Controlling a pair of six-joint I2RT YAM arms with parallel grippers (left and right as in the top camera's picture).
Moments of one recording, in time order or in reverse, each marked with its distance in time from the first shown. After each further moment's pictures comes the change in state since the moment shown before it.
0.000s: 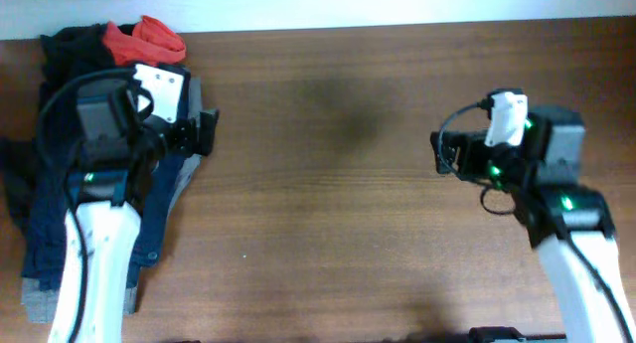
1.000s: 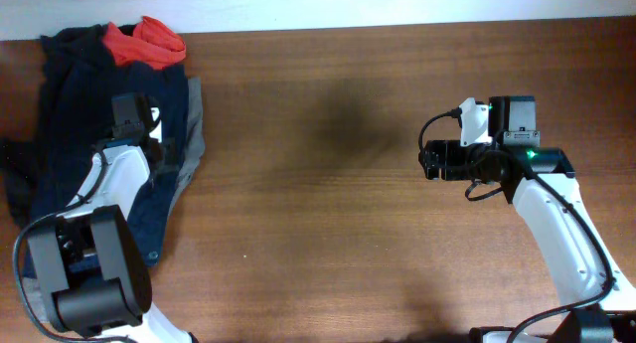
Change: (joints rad) left arm 0.101 0.495 0.005 0.007 -0.498 -0.199; right arm 0.000 0.271 0.002 -0.044 0.000 -0.067
